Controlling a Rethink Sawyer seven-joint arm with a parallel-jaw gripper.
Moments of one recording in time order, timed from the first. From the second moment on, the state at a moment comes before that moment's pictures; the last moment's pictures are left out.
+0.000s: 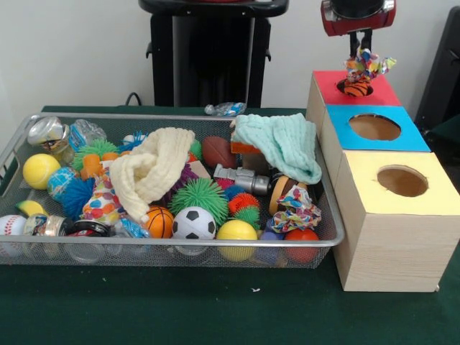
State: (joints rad) arm -0.15 -0.81 0.16 1.98 0.25 0.85 1.60
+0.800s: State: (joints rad) arm -0.14 -0.70 0.17 1.98 0.20 0.65 1.60
